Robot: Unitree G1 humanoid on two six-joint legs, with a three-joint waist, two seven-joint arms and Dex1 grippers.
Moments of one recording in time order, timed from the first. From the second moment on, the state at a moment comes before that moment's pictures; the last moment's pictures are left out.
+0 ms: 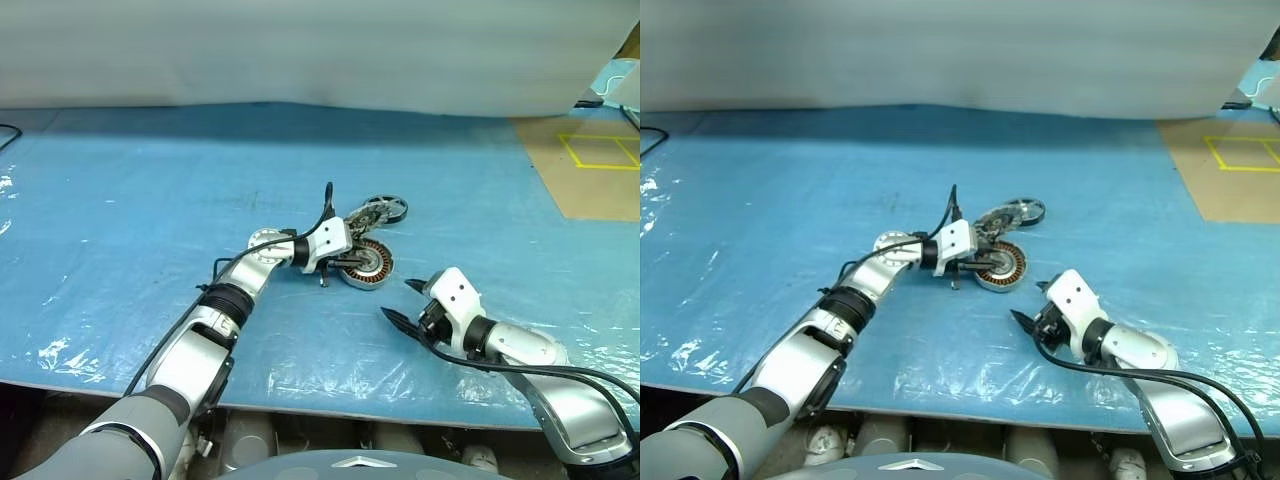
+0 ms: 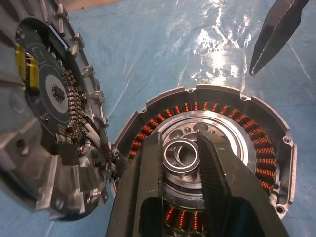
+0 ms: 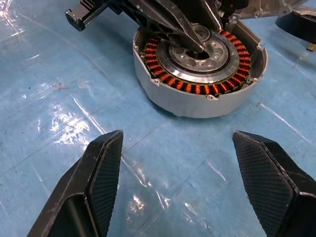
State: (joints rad) left arm -0.78 0.11 -0.31 0.81 0.06 -0.32 -0.99; right arm 0.15 -0.63 0.04 -0.56 0.23 0.56 0.59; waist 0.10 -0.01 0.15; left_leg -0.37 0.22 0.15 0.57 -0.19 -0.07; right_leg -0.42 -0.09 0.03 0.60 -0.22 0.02
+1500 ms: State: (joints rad) left arm -0.78 0.09 -0.30 0.82 0.05 -0.32 -0.98; right arm 0.14 -0.63 0.04 -0.55 0.21 0.55 0.59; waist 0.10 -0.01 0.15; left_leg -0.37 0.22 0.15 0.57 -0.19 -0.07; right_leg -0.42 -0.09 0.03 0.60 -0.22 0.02
